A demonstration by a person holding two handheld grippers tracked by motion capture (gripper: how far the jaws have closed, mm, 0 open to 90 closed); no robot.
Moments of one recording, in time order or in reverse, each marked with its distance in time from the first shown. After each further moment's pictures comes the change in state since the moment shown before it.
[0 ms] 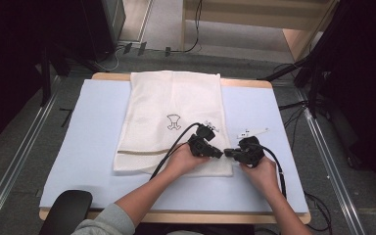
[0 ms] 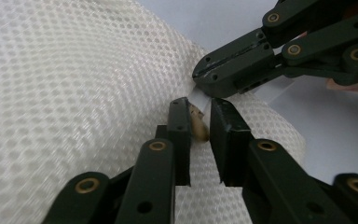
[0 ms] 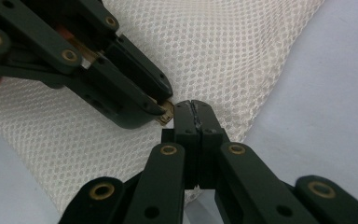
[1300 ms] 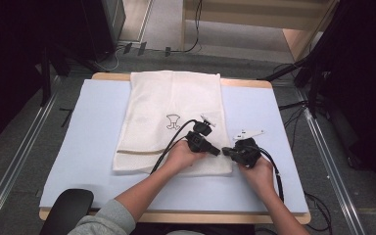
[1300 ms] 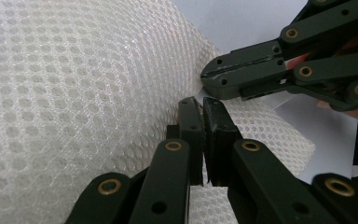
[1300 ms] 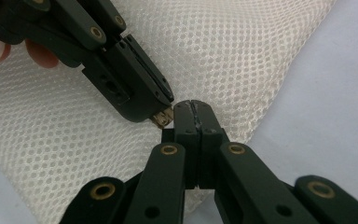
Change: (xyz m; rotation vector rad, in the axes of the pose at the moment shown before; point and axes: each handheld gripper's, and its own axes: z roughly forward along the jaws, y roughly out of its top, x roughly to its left) left arm 0.020 0.005 -0.004 0.049 -0.085 -0.140; right arm 0.011 0.001 0.006 -0.033 -0.075 -0.069
